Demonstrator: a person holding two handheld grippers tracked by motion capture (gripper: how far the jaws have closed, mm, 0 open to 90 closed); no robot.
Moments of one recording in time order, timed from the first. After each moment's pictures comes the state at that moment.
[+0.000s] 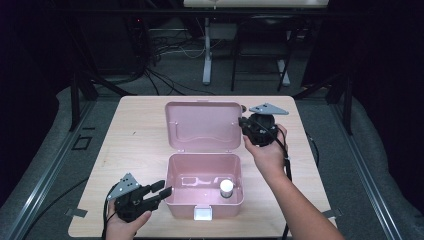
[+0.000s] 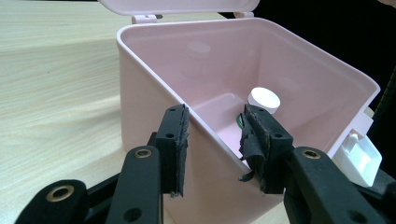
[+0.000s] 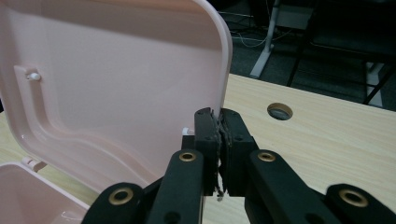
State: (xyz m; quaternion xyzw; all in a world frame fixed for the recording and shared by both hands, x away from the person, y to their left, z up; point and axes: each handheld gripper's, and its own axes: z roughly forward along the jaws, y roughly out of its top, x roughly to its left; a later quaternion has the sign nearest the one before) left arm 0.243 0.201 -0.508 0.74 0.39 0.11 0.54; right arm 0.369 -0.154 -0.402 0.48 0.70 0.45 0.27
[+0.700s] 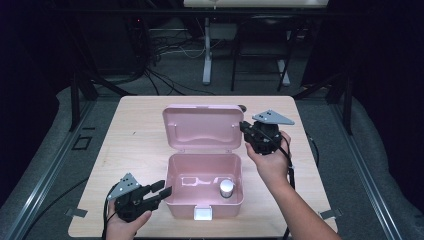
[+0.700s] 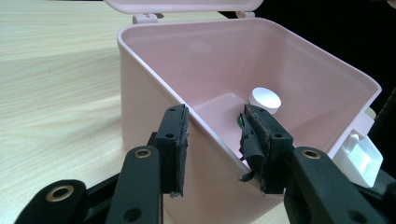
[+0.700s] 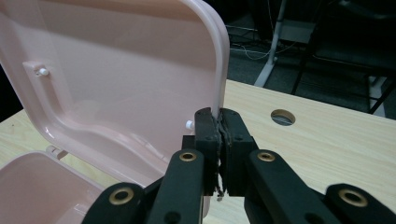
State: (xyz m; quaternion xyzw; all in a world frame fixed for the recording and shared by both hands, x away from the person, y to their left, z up) left arm 0.243 0.201 -0.507 0.74 0.39 0.11 0.53; right arm 0.345 -0.157 -0.402 0.46 0.70 0.47 0.28
